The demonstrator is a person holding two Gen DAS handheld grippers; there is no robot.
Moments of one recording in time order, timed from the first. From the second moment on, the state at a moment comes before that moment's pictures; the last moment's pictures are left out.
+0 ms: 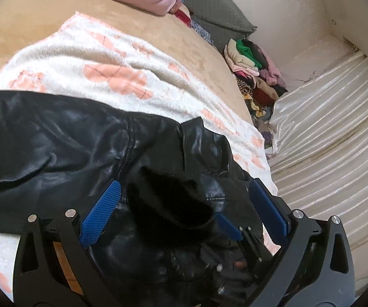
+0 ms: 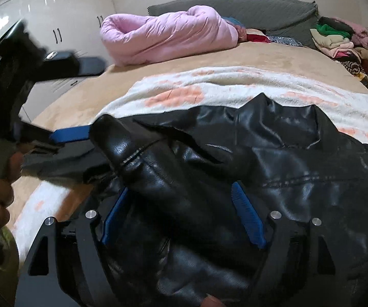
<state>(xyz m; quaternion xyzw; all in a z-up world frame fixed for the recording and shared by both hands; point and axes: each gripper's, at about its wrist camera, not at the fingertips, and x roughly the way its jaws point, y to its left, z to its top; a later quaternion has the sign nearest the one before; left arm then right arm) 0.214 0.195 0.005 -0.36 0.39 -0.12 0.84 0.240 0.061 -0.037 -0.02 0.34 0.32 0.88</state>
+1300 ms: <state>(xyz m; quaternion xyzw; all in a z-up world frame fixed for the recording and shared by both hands) 0.230 0.152 -0.050 -0.19 0.44 -0.12 0.87 0.368 -0.162 -0.081 0.03 0.44 0.08 0.89</state>
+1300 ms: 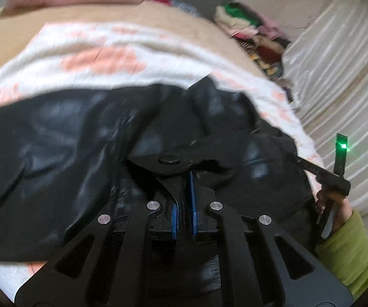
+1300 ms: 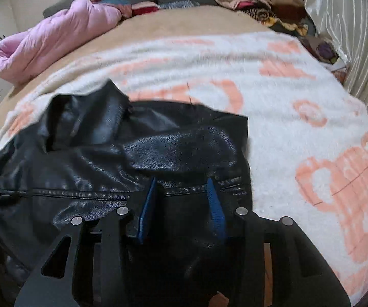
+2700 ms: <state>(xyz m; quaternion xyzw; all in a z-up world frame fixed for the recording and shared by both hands) 0.184 0.098 -0.044 -0.10 0.47 -0.10 0.87 0.245 -0.137 -0.055 0.06 0.42 0.16 0.89</state>
